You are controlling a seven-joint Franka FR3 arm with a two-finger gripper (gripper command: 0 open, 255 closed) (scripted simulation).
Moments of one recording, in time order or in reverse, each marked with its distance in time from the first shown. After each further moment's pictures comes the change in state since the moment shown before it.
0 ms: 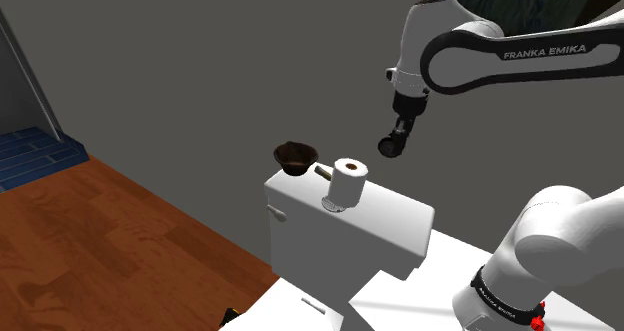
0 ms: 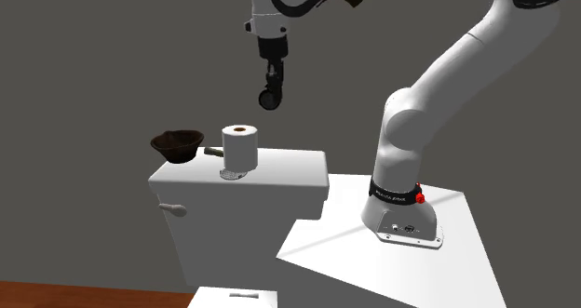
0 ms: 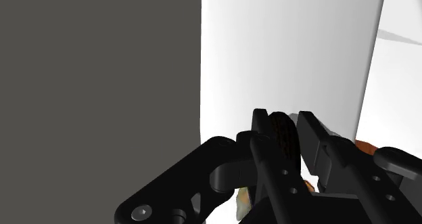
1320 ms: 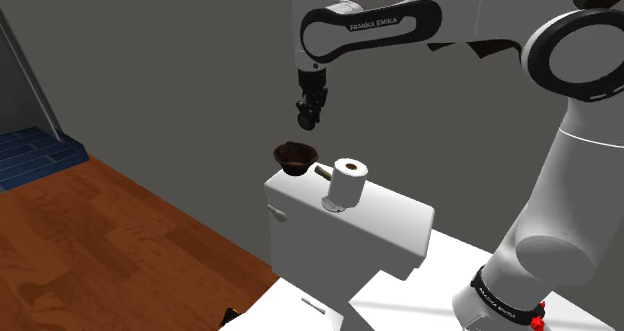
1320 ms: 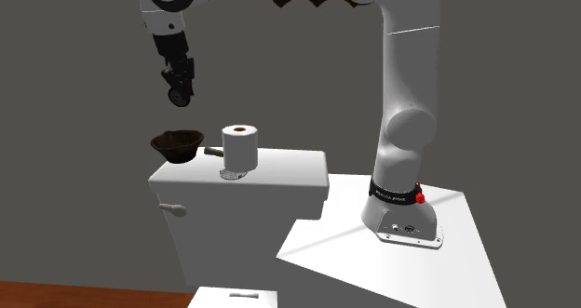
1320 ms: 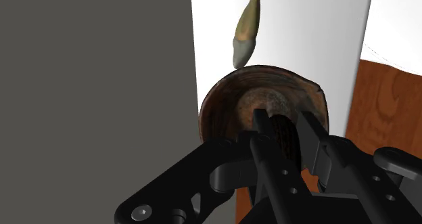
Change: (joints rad) arm 0.023 0.827 0.118 0.841 -0.092 -0.048 0.175
